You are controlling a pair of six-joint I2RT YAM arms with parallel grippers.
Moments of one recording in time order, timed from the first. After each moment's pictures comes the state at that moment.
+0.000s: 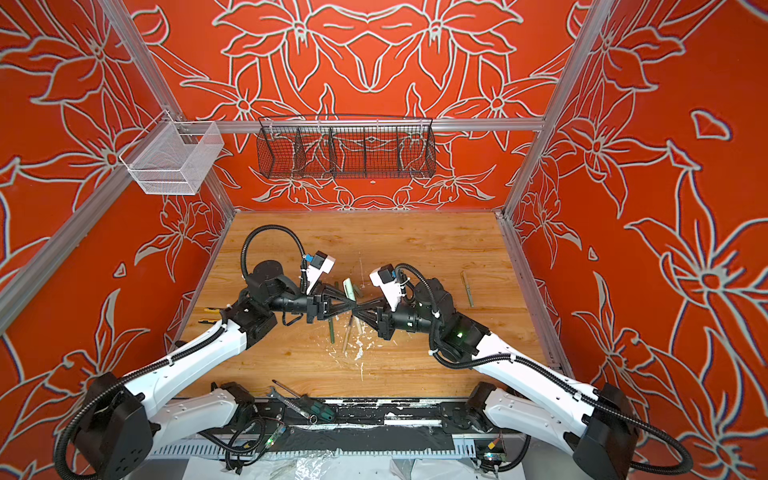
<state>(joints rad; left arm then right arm) -0.48 1.12 0.68 0.32 1.06 -0.54 0.83 0.97 0.70 0.06 -0.49 0.45</state>
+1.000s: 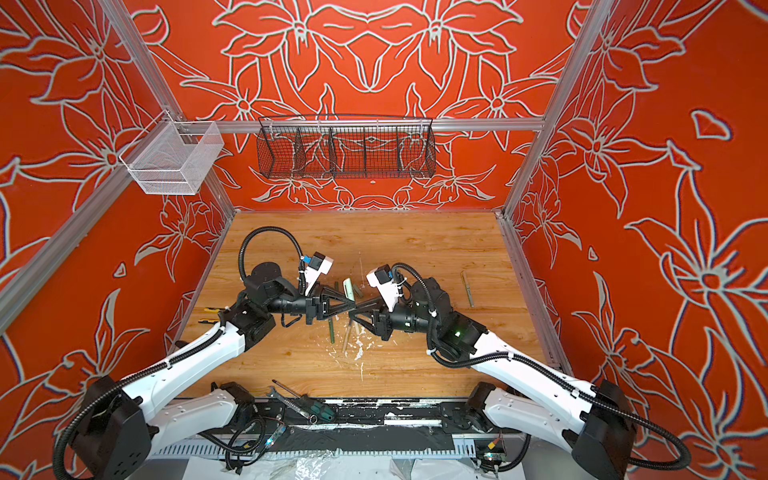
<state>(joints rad) -0.47 1.10 0.66 0.32 1.03 -0.53 0.84 0.99 0.71 0.06 -0.49 0.45</state>
